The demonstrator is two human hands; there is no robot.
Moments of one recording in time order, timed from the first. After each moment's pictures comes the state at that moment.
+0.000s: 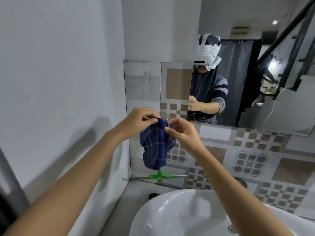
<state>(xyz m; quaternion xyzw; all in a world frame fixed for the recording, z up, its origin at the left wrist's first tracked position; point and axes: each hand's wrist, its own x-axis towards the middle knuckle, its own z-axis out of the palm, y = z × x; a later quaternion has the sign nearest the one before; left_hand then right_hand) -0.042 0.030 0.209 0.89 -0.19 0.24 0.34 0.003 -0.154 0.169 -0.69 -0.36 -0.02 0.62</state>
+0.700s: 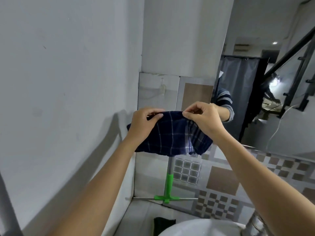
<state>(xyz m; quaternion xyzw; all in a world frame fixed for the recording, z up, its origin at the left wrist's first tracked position) -0.006 0.061 0.220 0.79 -0.09 0.40 0.45 0.046 -0.122 0.257 -0.79 -0.31 -0.20 0.50</state>
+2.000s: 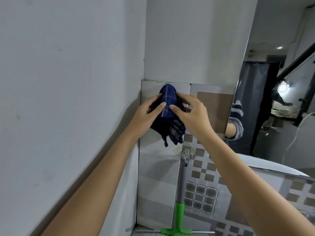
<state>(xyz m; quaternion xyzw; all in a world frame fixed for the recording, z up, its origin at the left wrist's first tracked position) 0.066 0.104 0.253 0.74 -0.15 0.33 0.57 0.110 -0.043 0.271 -0.74 -0.35 -0.26 0.51</state>
